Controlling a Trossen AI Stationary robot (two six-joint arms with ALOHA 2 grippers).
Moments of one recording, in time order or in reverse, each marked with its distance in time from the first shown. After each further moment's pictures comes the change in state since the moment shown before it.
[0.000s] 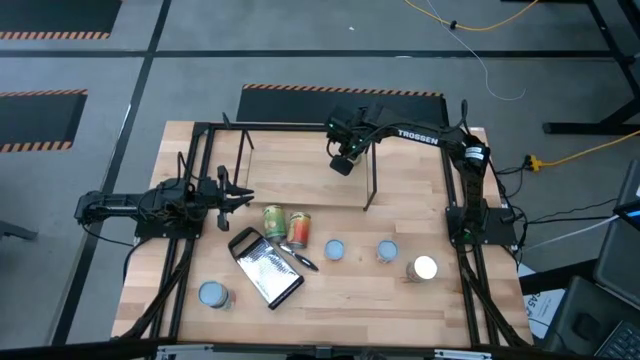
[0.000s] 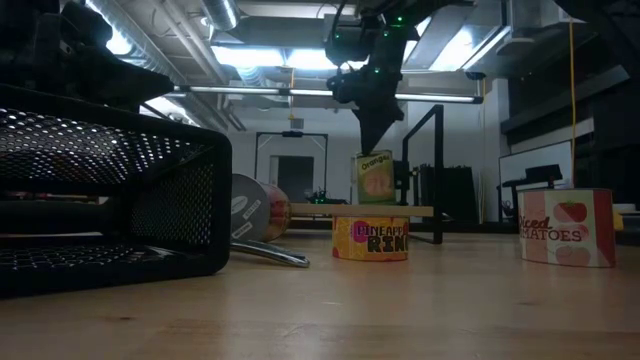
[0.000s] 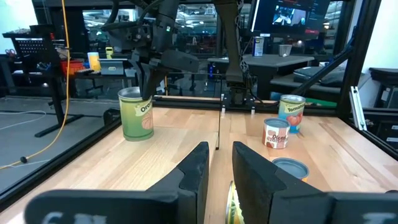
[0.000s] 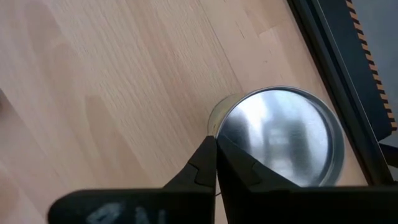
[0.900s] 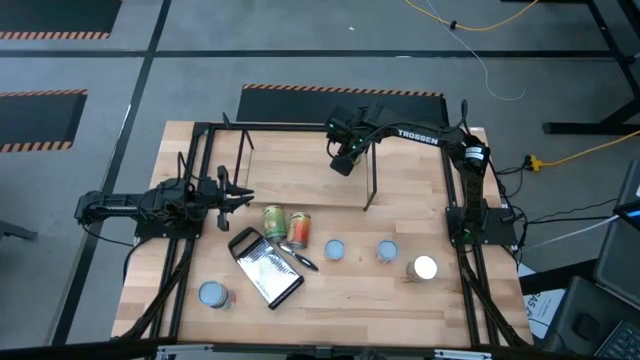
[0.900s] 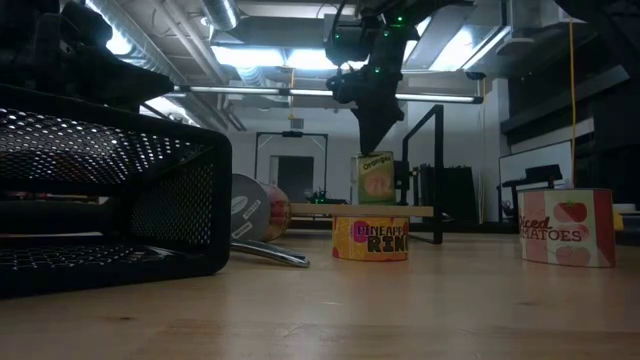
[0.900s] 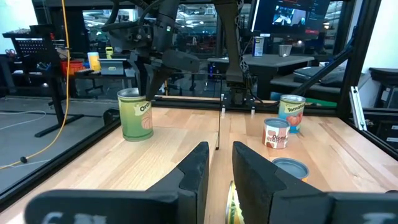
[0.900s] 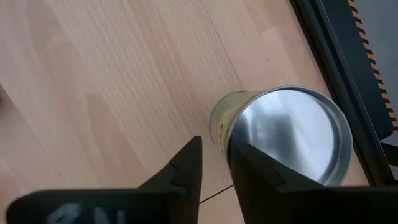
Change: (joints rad) left arm 0.000 0.000 0.000 0.000 0.000 0.000; right arm 0.000 0.000 0.000 -0.001 -0.002 -0.002
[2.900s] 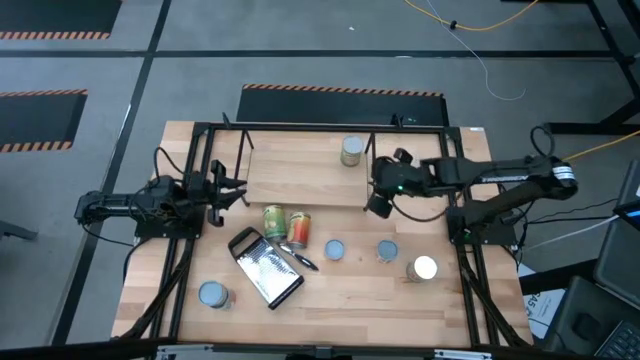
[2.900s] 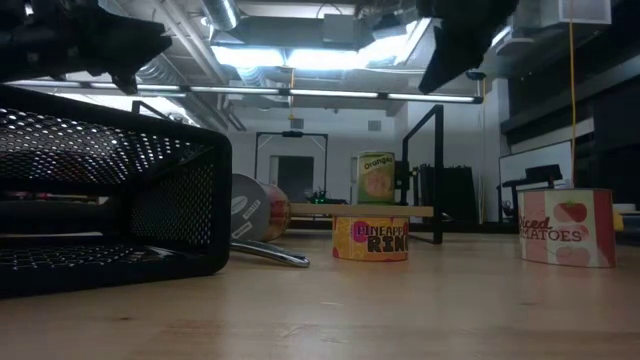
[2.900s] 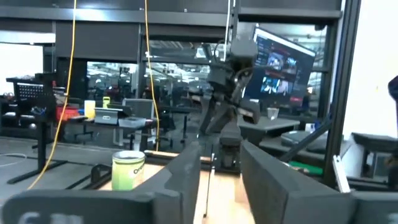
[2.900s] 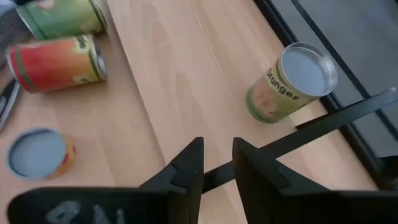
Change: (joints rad) left arm 0.000 0.000 0.000 0.262 0.012 -0.053; right arm 0.418 -0.716 -0.712 0.381 0.308 0.209
